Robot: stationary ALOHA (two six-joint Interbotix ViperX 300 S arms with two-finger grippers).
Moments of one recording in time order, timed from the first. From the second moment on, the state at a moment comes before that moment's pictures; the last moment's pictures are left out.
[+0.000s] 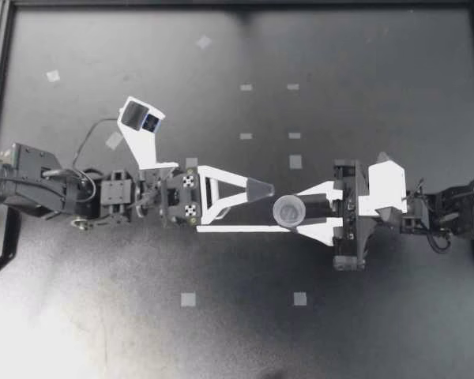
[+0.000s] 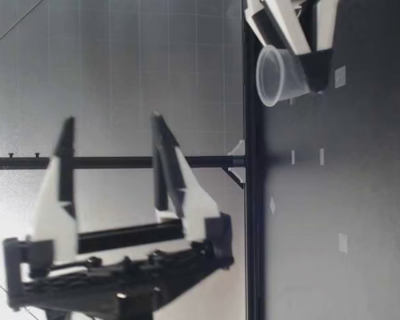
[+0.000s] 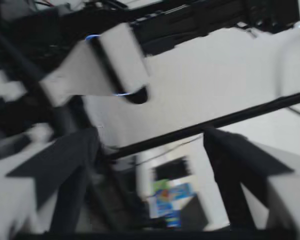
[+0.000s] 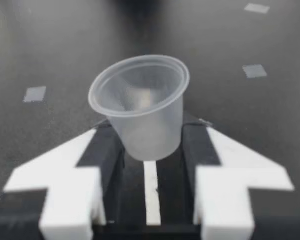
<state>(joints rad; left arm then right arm) -0.04 0.08 0.81 -0.10 -0.98 -1.16 0.00 0.29 1.11 0.04 -1.24 0.05</state>
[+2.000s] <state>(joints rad) -0.04 0.05 0.91 -0.10 -0.87 0.12 0.00 0.02 1.12 0.04 -1.17 0.17</state>
